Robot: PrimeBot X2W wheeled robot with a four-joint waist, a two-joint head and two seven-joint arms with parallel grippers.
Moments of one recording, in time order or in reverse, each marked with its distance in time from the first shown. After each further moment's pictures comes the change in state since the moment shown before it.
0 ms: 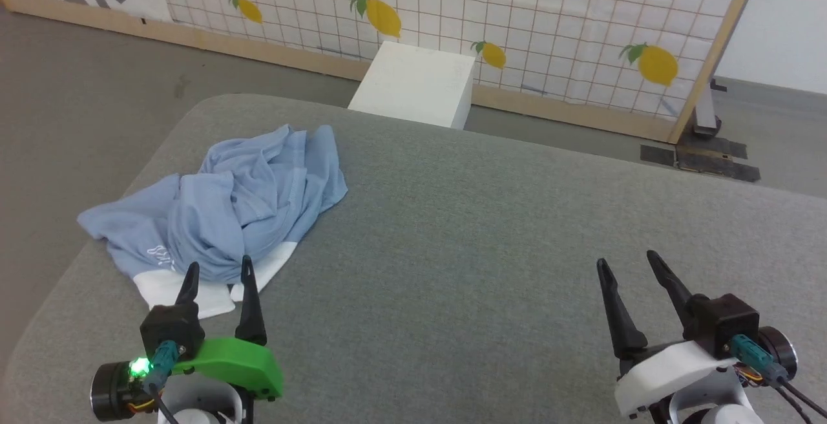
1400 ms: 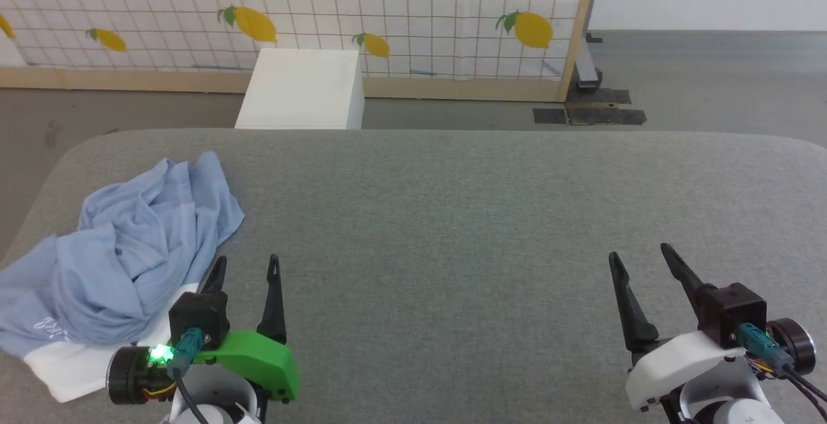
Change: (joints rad) left arm -0.002 -0.033 0.002 -0.038 0.093 -0.082 0.088; right arm 0.001 0.000 -0.031 -0.058 -0.053 0.000 0.078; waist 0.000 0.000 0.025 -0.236
